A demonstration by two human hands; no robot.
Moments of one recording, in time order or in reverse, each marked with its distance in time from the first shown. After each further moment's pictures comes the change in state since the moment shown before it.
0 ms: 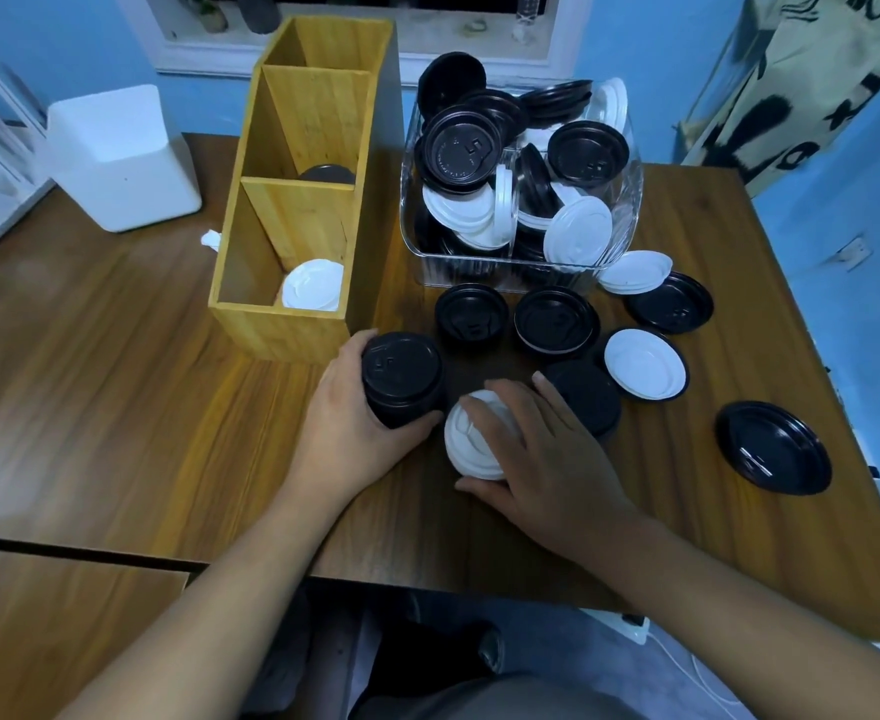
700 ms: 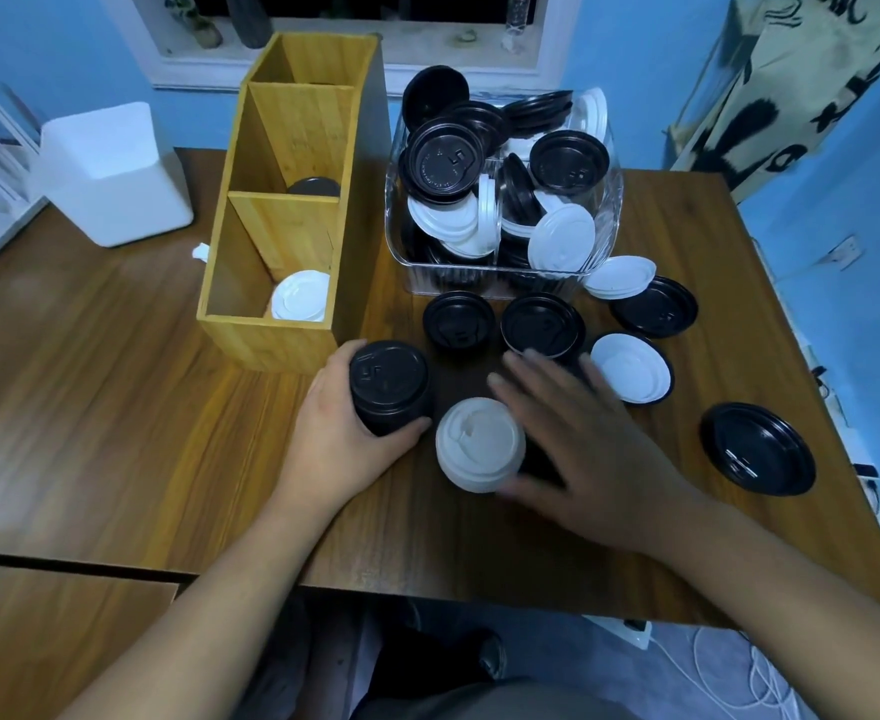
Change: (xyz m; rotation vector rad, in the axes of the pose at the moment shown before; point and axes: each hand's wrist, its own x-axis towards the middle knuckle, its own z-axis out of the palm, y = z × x) left_hand 0.000 0.001 0.002 0.002 0.012 0.005; right_hand -0.011 0.041 -0.042 0.099 -0.164 0.020
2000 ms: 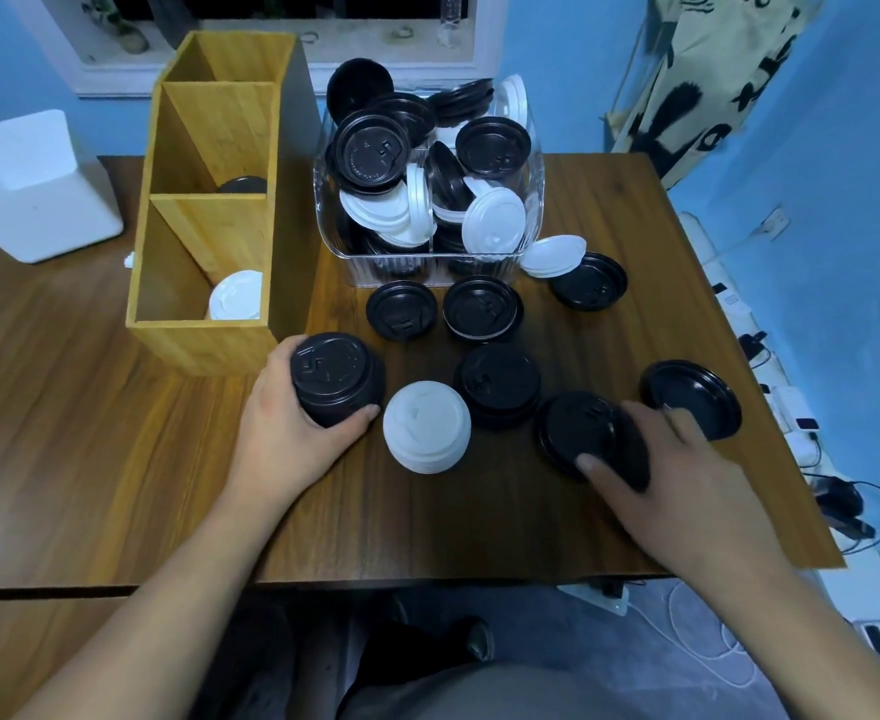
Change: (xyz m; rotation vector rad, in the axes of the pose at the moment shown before) left_hand -0.001 0.003 0.001 0.004 0.003 0.035; right_hand -0.102 0.003 -0.024 0.063 -0.045 0.829
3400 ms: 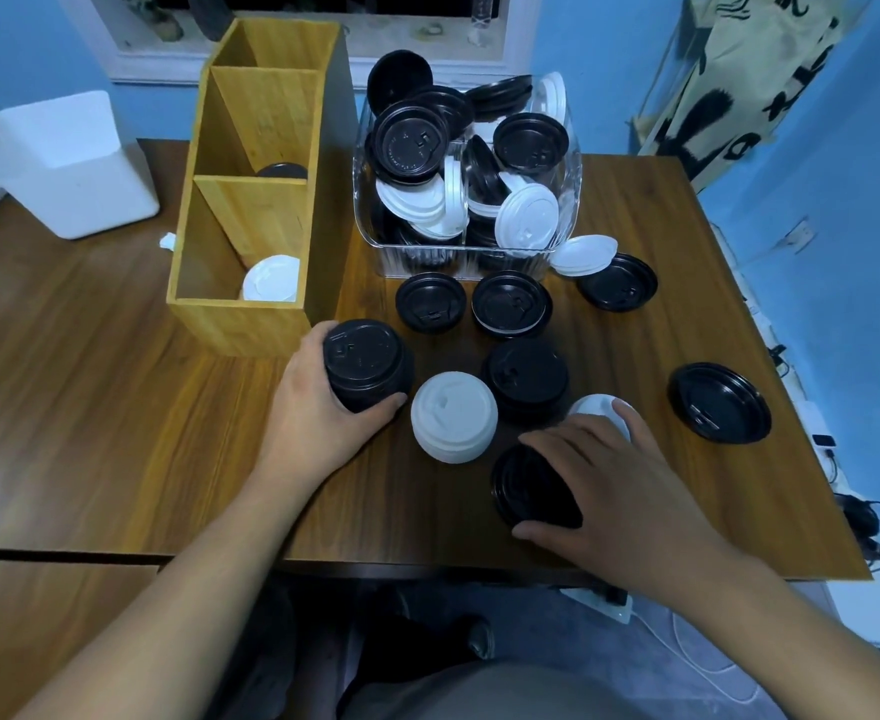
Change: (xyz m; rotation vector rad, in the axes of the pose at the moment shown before) left_hand 0.000 -0.002 -0.001 -0.002 0.004 -0.029; right_hand 0.005 -0.041 0.020 -0.132 -0.104 -0.570
